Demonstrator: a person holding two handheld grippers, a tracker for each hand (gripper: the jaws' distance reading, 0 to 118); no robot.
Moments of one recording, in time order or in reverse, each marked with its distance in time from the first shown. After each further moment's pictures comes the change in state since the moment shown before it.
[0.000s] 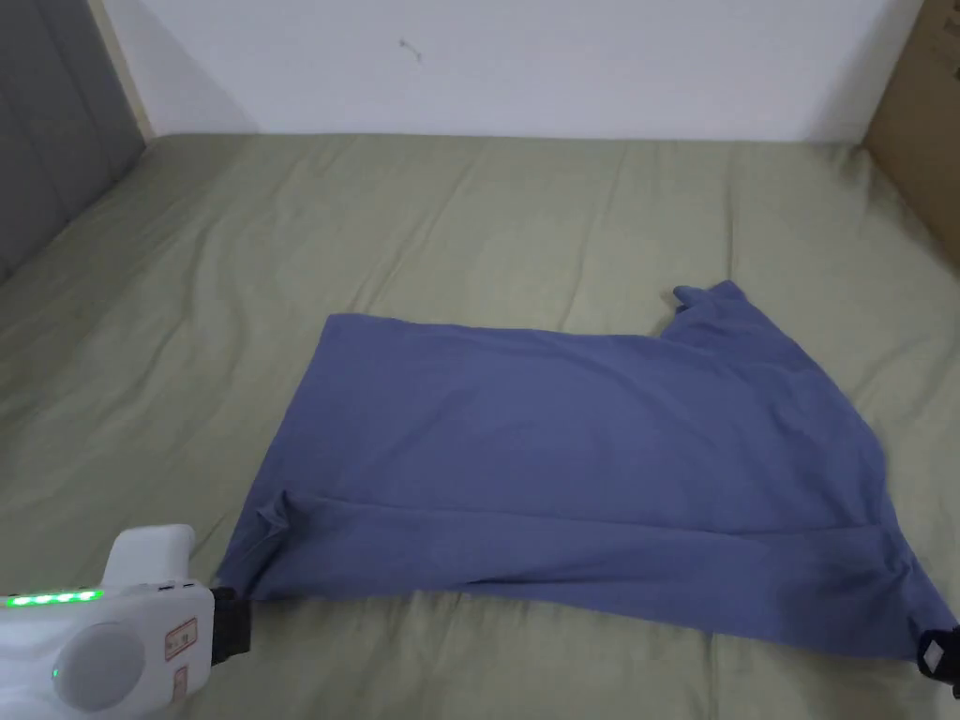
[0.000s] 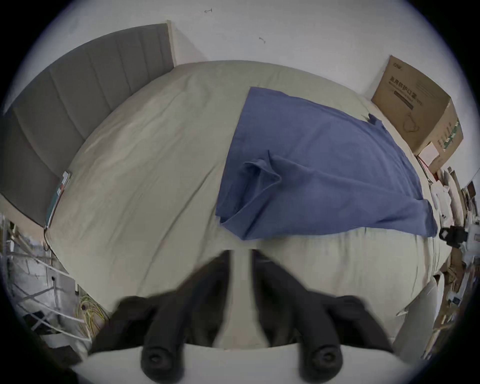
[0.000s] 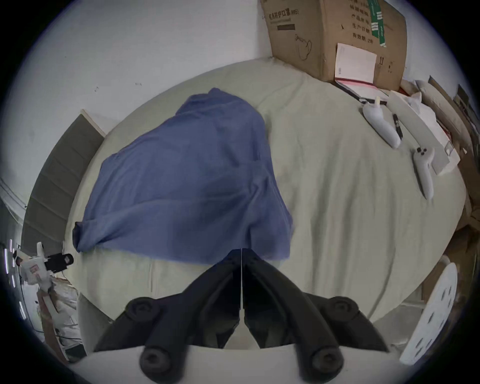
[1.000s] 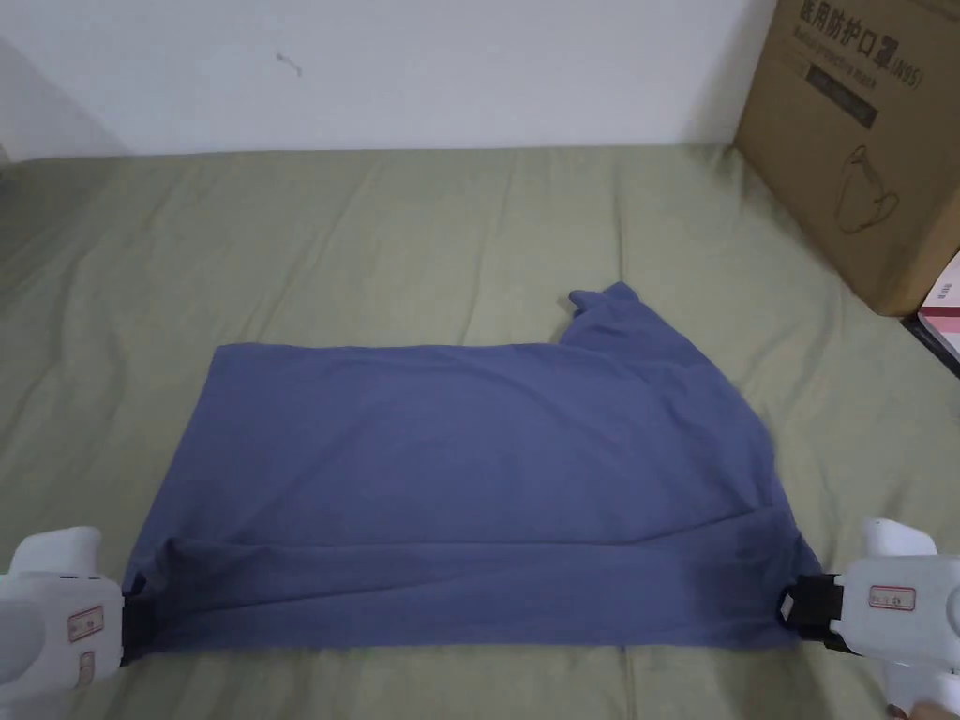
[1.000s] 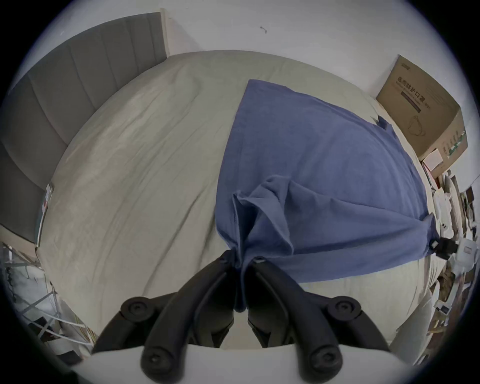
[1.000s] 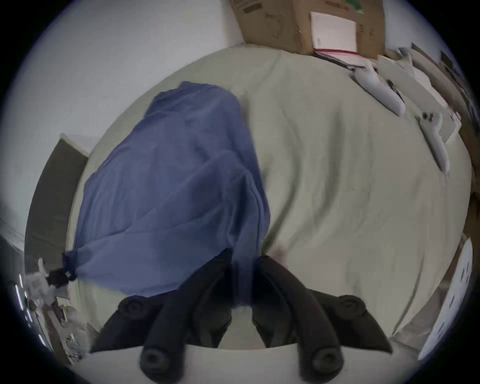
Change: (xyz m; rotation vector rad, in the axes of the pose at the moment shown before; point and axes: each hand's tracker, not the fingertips) left arm 0.007 0.050 -0.025 -0.049 -0.031 -0.016; right arm -0.002 0.024 -0.045 -0.021 -0.057 -0.088
